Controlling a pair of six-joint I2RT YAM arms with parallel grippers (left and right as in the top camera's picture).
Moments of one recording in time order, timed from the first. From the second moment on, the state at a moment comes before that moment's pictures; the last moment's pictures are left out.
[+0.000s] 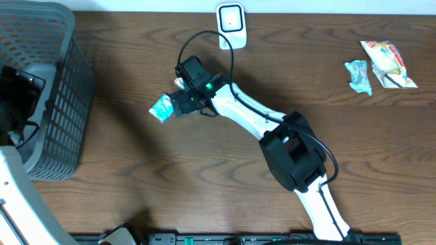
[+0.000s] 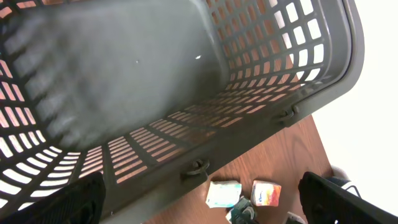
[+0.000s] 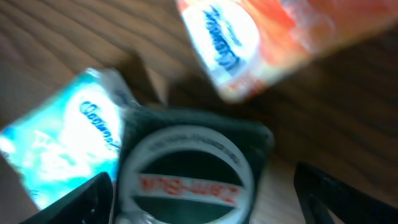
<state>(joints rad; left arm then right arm) 0.59 1.34 1.71 -1.26 0.12 -0.65 0.72 2.34 1.85 -0.59 -0.10 0.35</state>
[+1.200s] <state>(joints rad) 0.59 1.34 1.71 -1.26 0.12 -0.65 0.72 2.31 1.86 -0.72 -0.05 0.08</state>
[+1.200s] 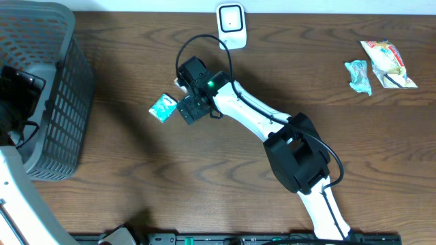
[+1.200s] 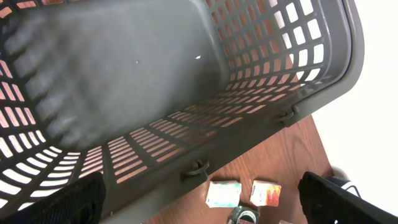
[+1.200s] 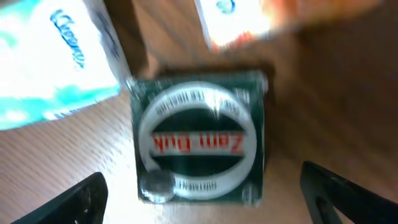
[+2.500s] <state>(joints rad) 0.59 1.34 1.71 -1.26 0.12 -0.65 0.71 2.36 1.85 -0.66 -0.06 -0.08</state>
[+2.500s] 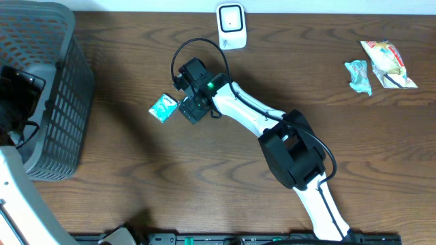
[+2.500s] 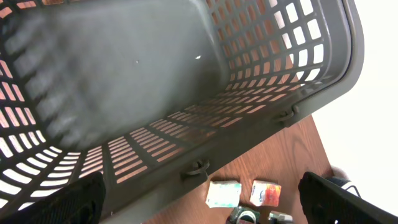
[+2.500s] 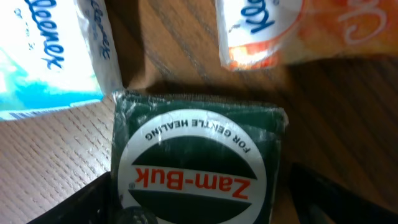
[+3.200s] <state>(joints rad) 0.59 1.34 1.71 -1.26 0.12 -0.65 0.71 2.36 1.85 -0.59 -0.05 -0.09</state>
